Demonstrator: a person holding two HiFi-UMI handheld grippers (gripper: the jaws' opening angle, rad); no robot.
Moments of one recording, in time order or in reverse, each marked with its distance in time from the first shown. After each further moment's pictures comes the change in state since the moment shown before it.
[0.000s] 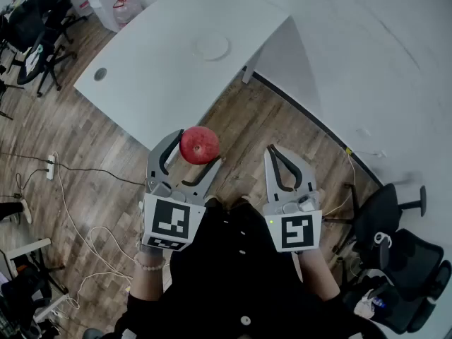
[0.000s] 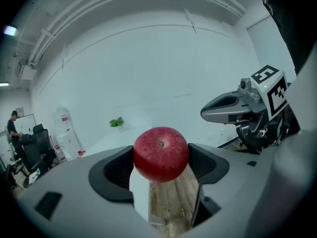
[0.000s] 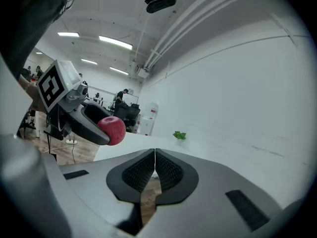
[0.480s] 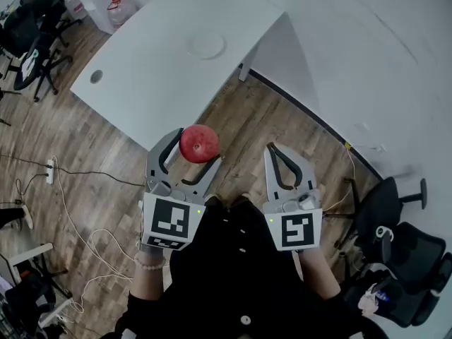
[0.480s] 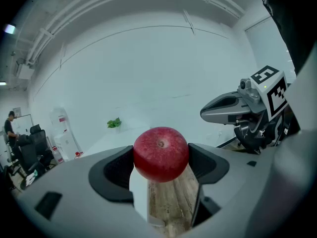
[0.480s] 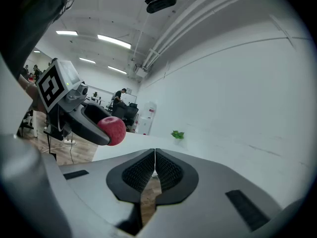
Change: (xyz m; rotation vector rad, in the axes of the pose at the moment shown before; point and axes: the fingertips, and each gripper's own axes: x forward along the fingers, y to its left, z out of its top) left arm 0.004 -0.002 0.002 0.008 -0.012 -0.021; right arm -0.001 -0.003 -0.001 0.003 0.002 -0.022
